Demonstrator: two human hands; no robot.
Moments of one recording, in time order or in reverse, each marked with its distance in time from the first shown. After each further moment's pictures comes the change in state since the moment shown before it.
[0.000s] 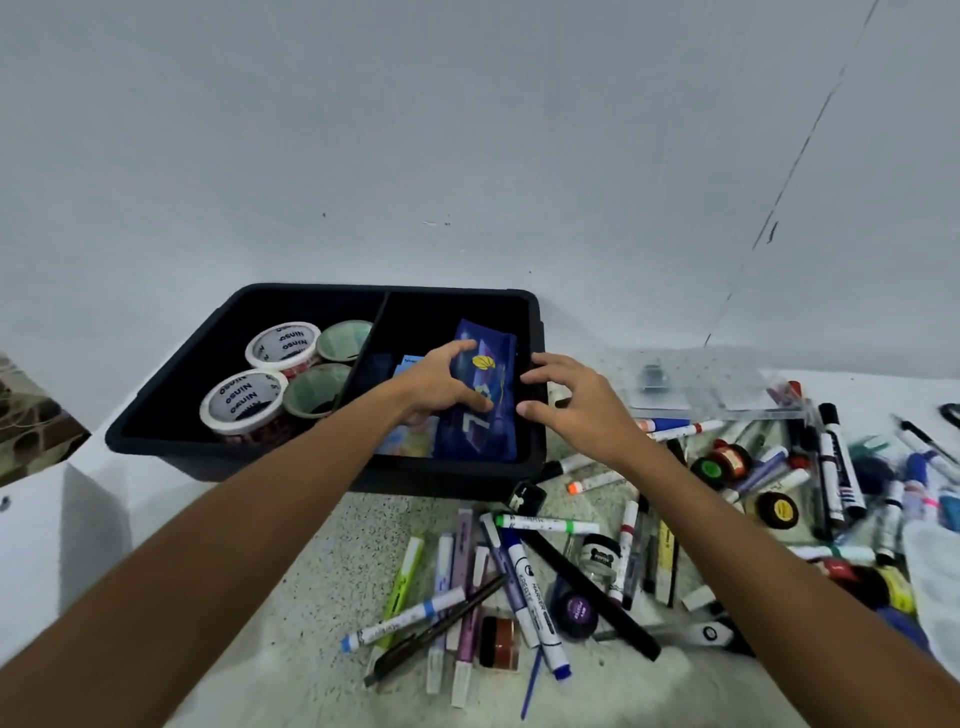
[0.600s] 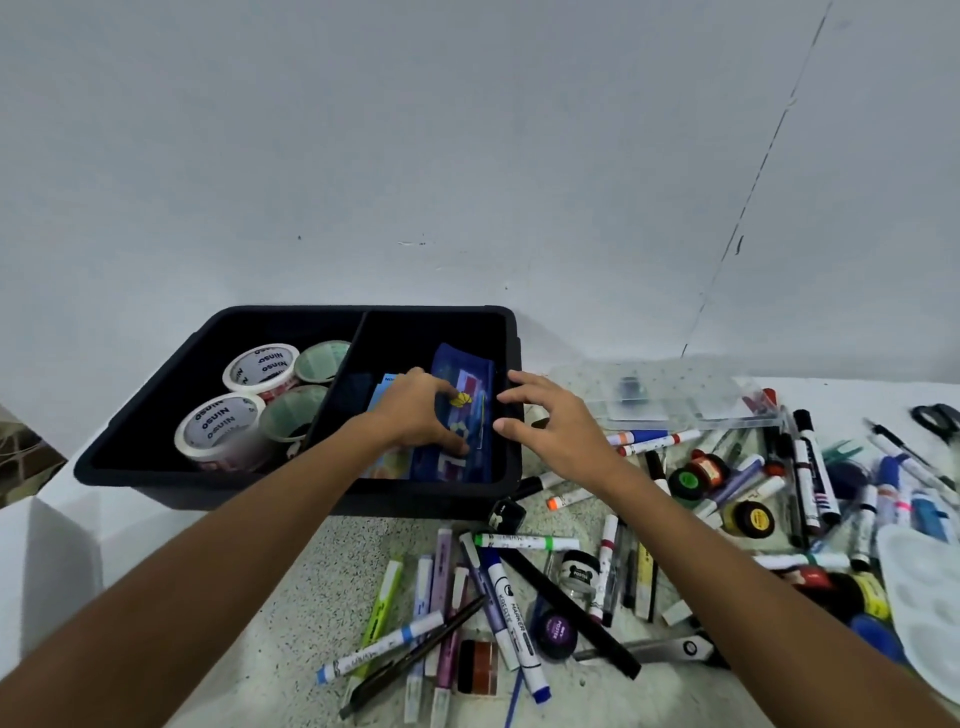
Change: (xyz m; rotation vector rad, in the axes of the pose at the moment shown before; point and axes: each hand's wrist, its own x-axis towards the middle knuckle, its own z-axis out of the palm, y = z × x) left_hand -0.001 -0.002 -0.002 0.965 0.125 0.137; right_hand -0.004 0.009 0.003 0.075 0.002 -0.029
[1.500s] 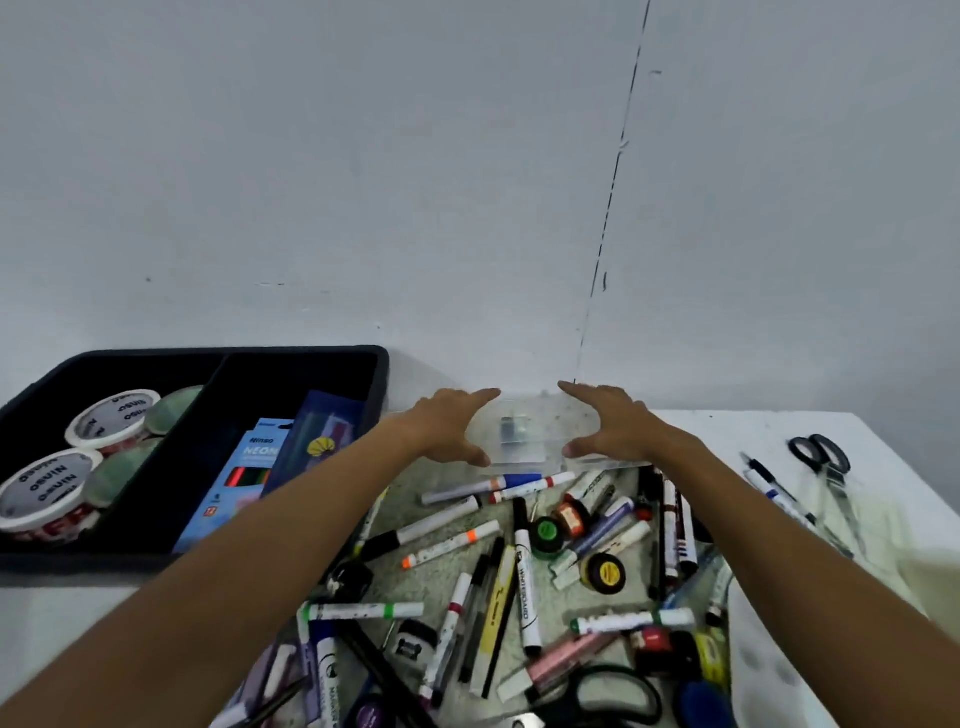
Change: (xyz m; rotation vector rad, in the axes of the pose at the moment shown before) left_hand 0.095 0.159 0.053 0.207 -0.201 0.266; right_hand 0.017 0.137 -0.203 -0.511 -0.263 0.291
